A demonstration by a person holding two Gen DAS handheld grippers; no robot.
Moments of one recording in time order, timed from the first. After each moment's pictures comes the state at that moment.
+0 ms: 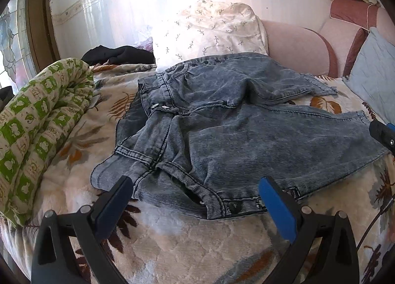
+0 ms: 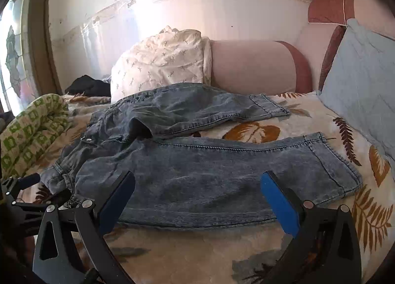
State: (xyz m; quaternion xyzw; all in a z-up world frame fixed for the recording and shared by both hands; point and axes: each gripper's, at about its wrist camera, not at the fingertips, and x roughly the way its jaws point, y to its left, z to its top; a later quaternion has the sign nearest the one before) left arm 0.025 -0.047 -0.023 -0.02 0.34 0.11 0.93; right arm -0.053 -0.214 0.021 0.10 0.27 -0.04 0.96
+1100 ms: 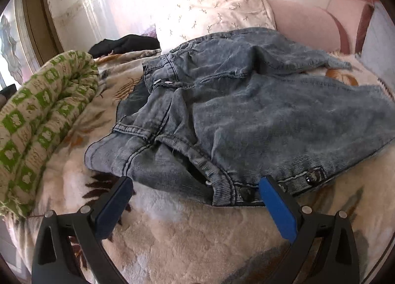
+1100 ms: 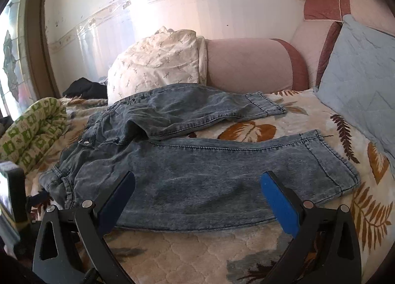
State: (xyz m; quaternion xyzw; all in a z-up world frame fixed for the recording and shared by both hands) left arm -0.010 -0.002 -0.060 0.12 0.38 -0.01 0.91; right arm -0.057 -0.222 0.020 0.11 0.27 -0.05 0.96
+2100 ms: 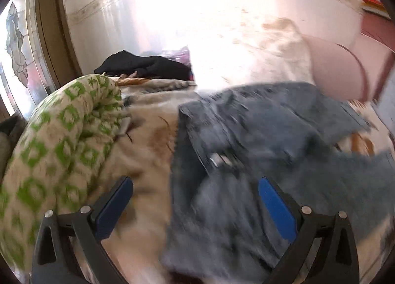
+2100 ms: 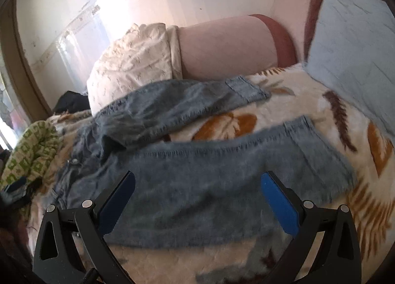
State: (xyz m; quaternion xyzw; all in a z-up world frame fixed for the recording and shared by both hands) left arm 0.099 0.075 0.032 0.06 0.37 0.01 0.93; right arm -0.020 -0.303 0.033 0.18 0.32 -0.05 0.93
